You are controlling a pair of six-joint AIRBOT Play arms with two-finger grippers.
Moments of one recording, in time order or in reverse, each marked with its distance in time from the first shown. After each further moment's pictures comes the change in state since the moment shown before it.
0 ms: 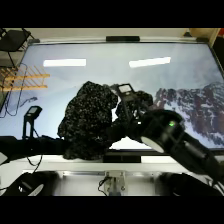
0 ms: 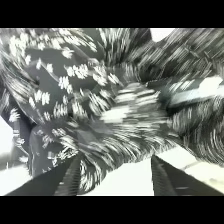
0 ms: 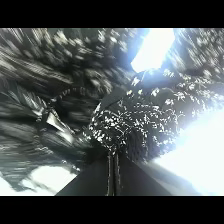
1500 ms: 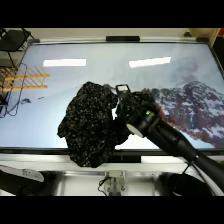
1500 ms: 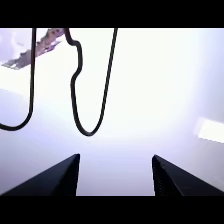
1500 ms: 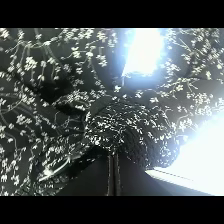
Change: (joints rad) left arm 1.197 -1.317 1.114 0.069 -0.108 0.825; right arm -0.064 -0.143 0.000 -0.015 -0.035 0.114
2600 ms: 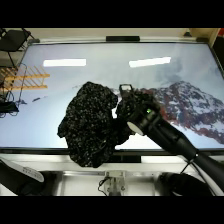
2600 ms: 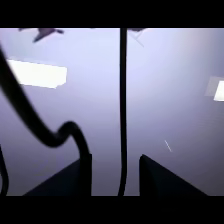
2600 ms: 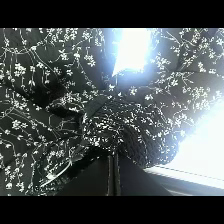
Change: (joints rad) left arm -0.027 -0.225 0.049 0.034 0.046 0.129; right arm -0.016 -0.004 0.000 0.001 0.014 0.046
